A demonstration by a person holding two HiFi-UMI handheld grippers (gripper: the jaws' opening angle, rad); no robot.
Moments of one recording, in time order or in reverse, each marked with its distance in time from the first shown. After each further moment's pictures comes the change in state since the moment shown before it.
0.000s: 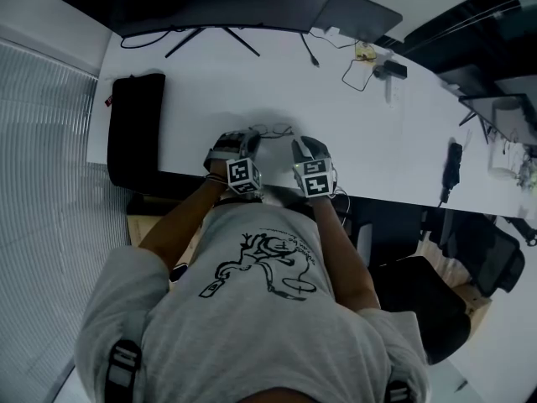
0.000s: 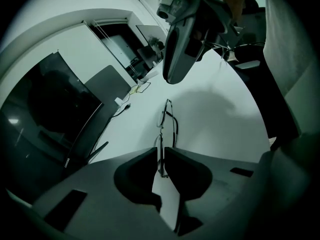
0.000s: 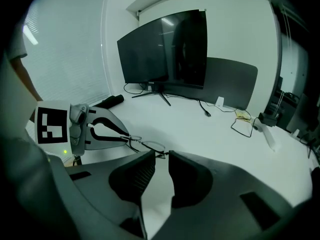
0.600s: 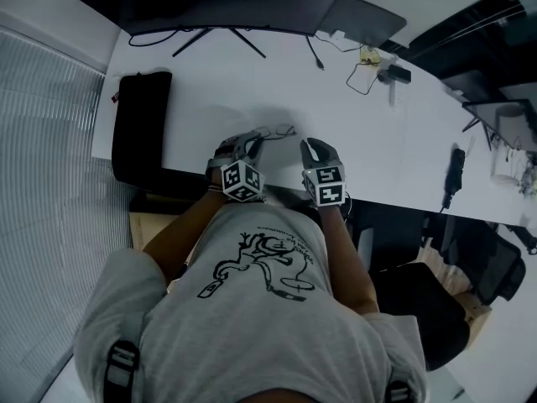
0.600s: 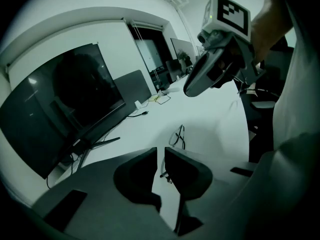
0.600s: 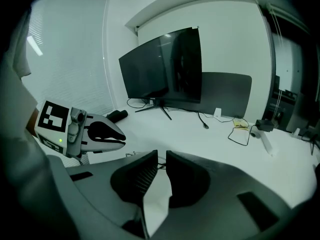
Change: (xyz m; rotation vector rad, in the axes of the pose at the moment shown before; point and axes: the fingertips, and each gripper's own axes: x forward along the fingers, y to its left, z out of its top) left arm -0.053 0.028 0.026 -0.339 -0.097 0.040; right arm -0.040 -0.002 0.029 0.035 -0.121 0.037
